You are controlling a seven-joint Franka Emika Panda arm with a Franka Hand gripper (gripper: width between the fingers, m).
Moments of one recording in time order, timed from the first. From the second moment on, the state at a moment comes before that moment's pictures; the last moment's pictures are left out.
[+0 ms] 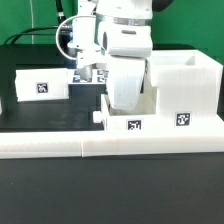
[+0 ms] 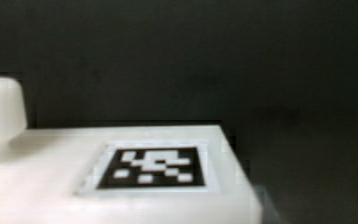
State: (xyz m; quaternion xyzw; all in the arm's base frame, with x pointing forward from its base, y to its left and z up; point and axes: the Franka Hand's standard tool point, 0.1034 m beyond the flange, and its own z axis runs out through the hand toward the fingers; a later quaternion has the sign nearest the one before) arm 0.552 0.006 0.010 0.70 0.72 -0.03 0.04
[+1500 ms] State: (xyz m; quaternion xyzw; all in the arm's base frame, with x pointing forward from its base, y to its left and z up) arm 0.560 0.004 0.045 0.72 0.69 -0.05 0.04
